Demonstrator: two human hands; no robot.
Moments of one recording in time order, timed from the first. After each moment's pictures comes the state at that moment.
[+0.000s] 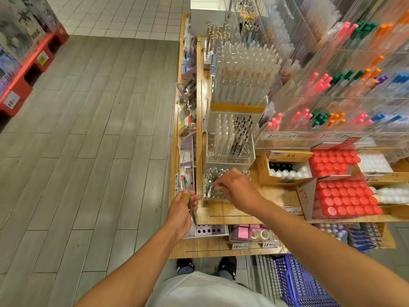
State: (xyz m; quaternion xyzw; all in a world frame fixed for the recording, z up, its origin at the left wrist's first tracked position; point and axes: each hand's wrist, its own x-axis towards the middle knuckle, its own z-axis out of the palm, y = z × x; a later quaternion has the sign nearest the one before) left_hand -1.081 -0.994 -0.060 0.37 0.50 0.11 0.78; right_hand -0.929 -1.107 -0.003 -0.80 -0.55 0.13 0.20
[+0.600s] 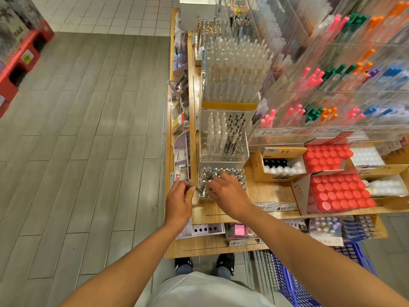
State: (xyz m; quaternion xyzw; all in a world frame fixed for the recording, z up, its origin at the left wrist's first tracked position) left_hand -1.069 -0.990 -0.057 0.81 0.34 0.18 0.44; right_hand -0.945 -1.104 -0.028 -0.81 -0.56 0.02 0.16
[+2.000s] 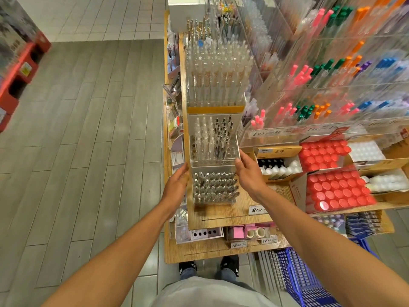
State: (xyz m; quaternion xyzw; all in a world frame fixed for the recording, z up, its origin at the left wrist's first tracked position) left_hand -1.016 -0.959 -0.043 0.63 0.38 0.05 0.68; right_hand -0.865 -1.119 -0.025 -0.80 -0.11 0.29 0.51
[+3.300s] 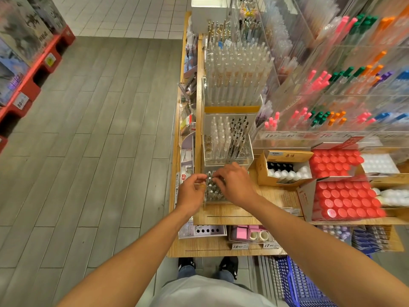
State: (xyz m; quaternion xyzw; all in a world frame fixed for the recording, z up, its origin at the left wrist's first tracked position) left_hand -1.033 -0.999 -0.029 0.72 0.41 0.09 0.55; right_hand -0.912 -1.097 -0.021 -0.85 -0.50 0.06 0.19
